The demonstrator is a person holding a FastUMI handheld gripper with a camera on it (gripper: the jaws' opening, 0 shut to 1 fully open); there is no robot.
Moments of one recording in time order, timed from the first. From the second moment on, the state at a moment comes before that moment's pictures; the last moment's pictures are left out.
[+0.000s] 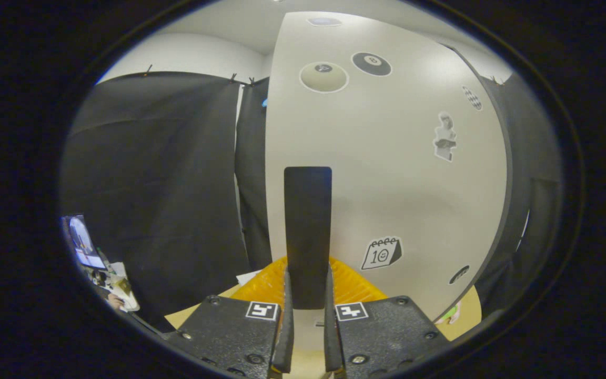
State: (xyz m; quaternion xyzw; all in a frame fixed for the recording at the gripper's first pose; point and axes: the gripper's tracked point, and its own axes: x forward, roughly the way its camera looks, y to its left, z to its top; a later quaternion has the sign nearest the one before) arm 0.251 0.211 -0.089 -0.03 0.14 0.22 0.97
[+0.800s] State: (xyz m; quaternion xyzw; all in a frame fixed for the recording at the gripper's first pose) arm 0.128 0.078 -0.066 -0.03 0.12 0.24 0.96
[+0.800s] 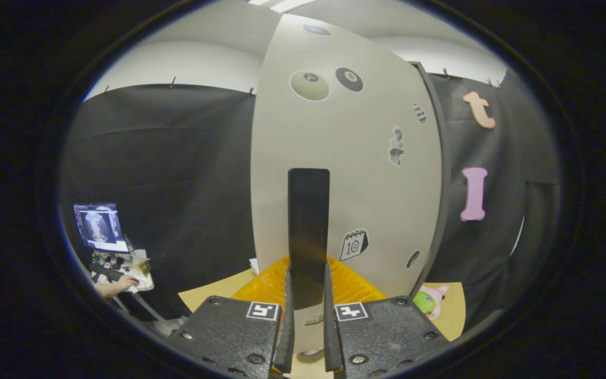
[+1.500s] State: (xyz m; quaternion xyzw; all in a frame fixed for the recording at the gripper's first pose) arm 0.105 -0.047 -0.060 -0.05 0.11 0.08 0.99
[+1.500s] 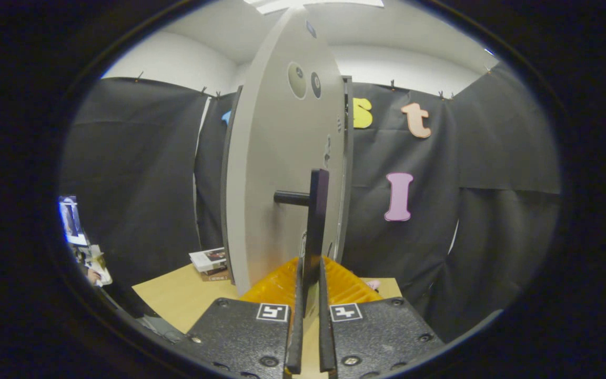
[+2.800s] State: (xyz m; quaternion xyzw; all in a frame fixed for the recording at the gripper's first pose) arm 0.002 -0.053 -0.036 0.05 0.00 0.04 1.00
